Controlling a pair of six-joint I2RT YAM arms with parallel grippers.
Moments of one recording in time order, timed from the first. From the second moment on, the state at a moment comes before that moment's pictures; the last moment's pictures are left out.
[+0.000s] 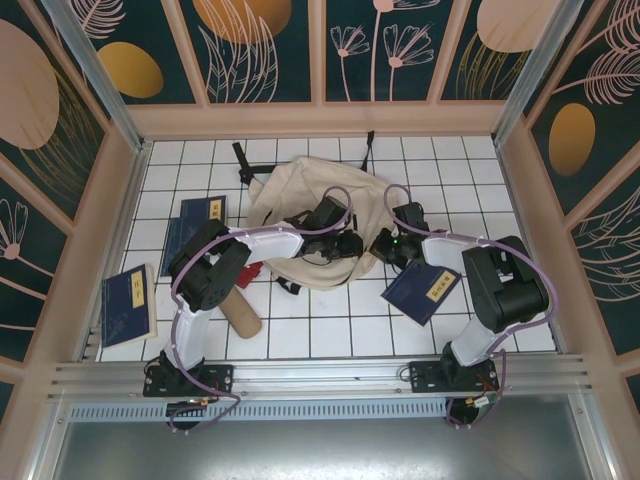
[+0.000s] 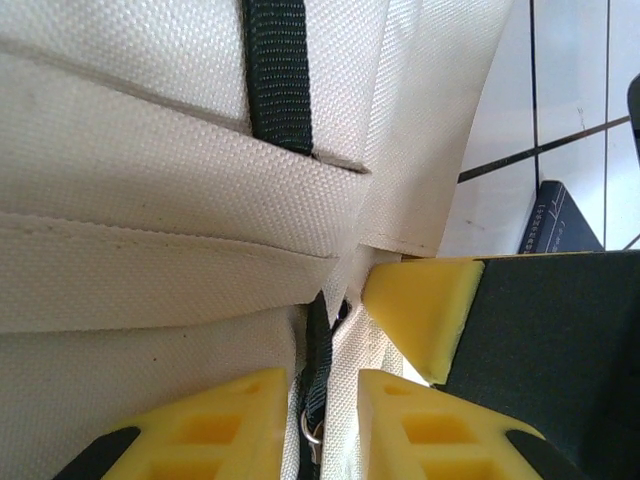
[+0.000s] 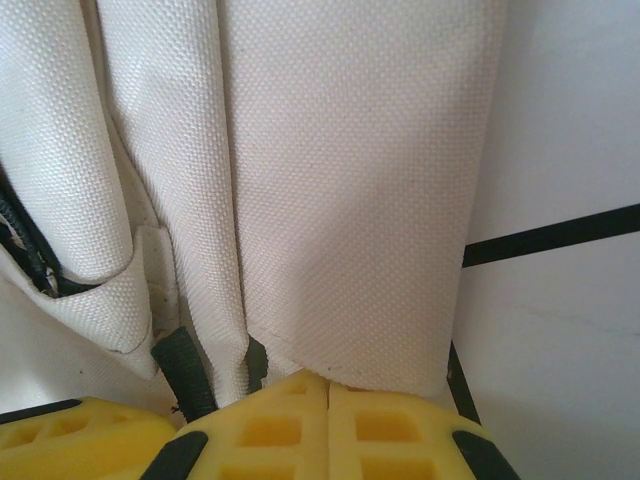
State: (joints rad) left arm -0.79 2.07 1.31 -0.11 0.34 -0.84; right arm 0.35 1.65 0.74 -0.10 -0.32 0.84
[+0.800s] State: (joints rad) left arm -0.79 2.17 1.47 -0.21 0.25 -0.84; right arm 0.35 1.65 0.74 -0.08 -0.31 0.84
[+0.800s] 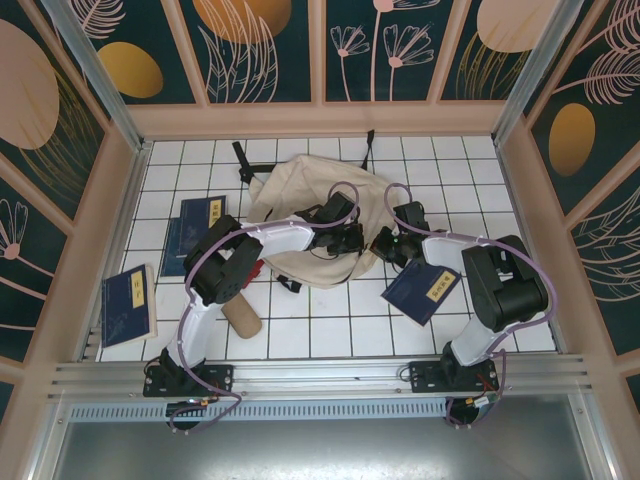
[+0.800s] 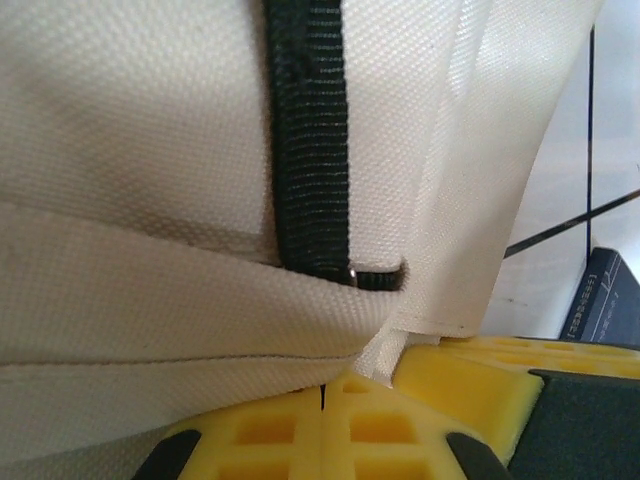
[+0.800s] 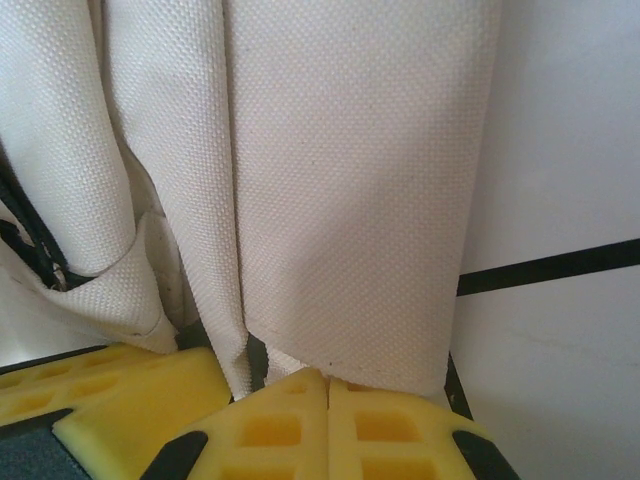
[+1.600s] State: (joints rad) left arm -0.80 1.77 1.19 -0.32 0.03 -0.80; right arm 0.38 1.65 0.75 -0.06 -0.15 0.98
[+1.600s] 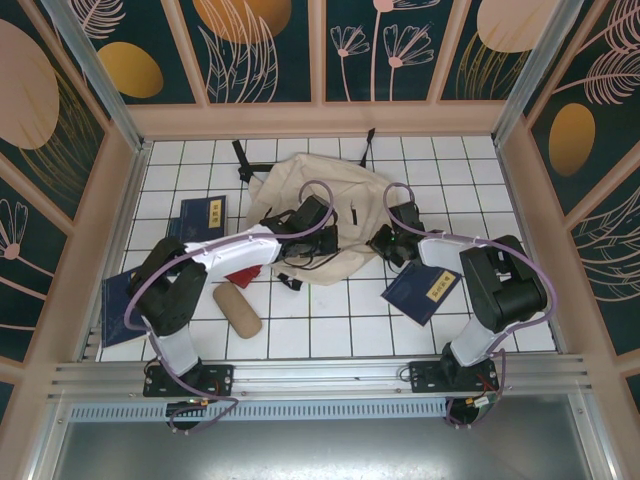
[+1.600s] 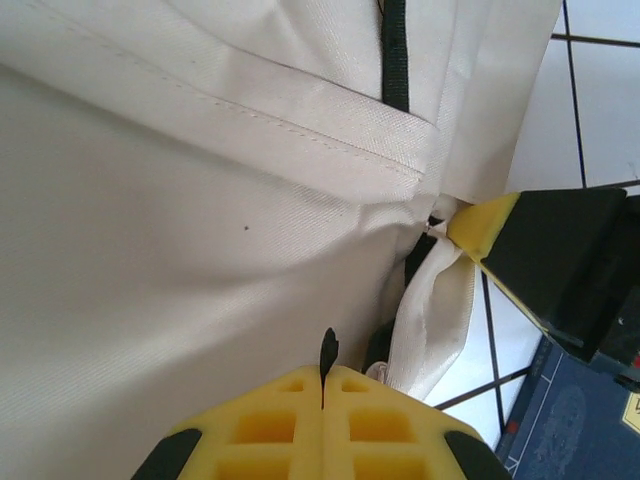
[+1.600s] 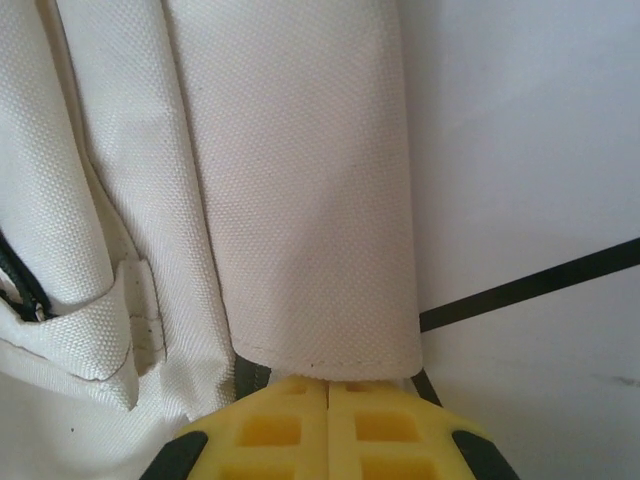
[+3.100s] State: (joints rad) left arm -0.88 1.72 1.28 -0.46 -0.07 -0.84; right arm 0.36 1.62 0.75 0.05 -0.37 0.86
